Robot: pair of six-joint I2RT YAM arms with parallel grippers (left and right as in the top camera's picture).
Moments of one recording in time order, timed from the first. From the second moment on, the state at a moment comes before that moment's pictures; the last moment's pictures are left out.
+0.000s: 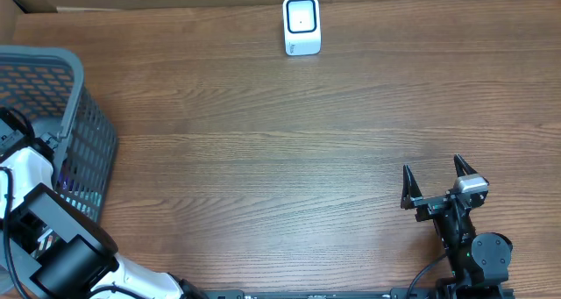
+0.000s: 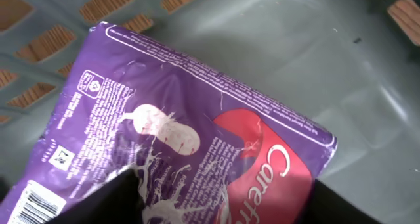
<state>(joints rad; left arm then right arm) 0.77 1.86 1.24 -0.39 -0.19 -0.09 0.07 0.01 0.02 -0.02 -0.13 0.04</state>
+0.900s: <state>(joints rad) 0.77 1.78 1.77 -0.92 -0.08 -0.11 0.07 0.01 0.02 -0.02 -0.13 0.04</state>
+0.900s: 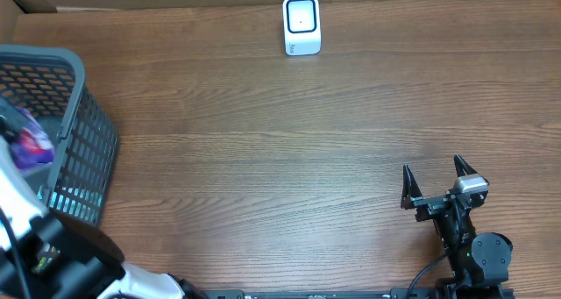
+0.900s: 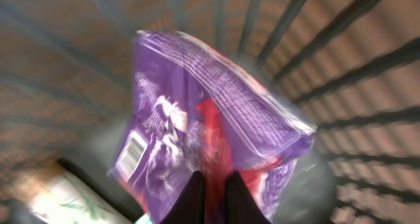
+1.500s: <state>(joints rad) 0.70 1.50 2.06 -1.25 0.02 -0.20 0.07 0.01 0.02 -0.02 -0.13 0.04</state>
